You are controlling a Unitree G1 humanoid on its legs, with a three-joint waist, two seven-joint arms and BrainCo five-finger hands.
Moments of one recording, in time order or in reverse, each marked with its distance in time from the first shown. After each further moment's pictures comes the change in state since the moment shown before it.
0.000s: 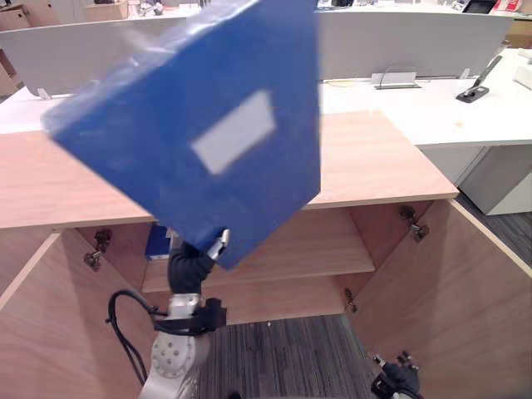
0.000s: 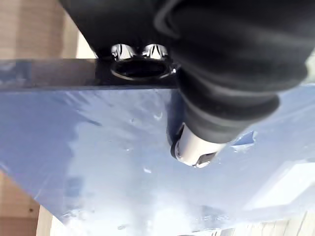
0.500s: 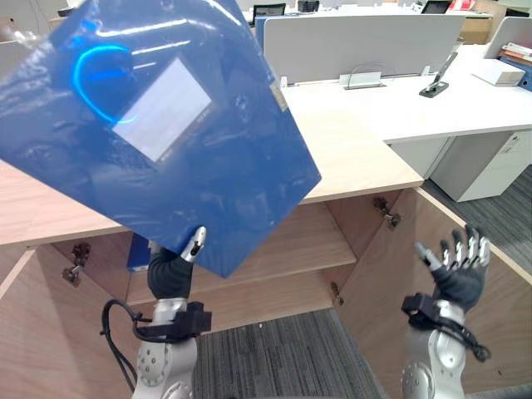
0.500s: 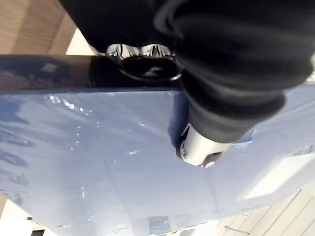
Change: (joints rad) left arm 0.006 -0.044 0.091 -0.067 -0.147 0.003 -0.129; right arm -0.107 0.008 -0.008 -0.829 -0.050 -0.139 0.016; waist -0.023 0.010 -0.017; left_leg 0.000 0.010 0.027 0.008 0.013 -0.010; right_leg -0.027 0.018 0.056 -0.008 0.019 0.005
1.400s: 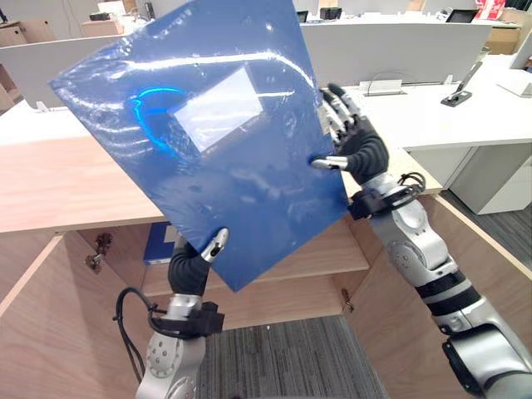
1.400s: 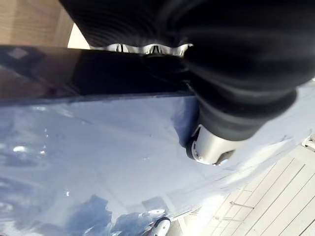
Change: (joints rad) left arm -0.026 0.083 -0.090 0.057 0.034 0.000 -0.039; right arm -0.808 -0.618 0.691 0.377 0.487 0.015 0.357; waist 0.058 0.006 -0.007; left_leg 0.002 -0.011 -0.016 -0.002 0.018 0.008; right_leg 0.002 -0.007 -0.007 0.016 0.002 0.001
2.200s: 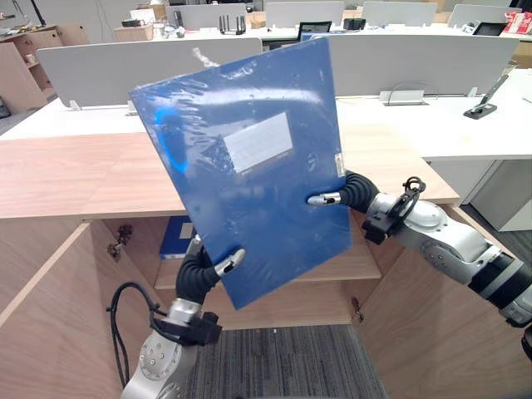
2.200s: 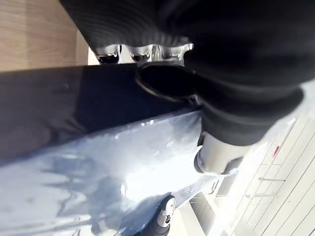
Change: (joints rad) left arm -0.026 0.198 -0.083 0.041 0.015 -0.008 0.015; right arm -0.117 -0.396 0.403 0.007 0.220 0.127 0.138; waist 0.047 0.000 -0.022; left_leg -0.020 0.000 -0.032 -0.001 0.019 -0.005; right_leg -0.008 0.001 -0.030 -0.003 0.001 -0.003
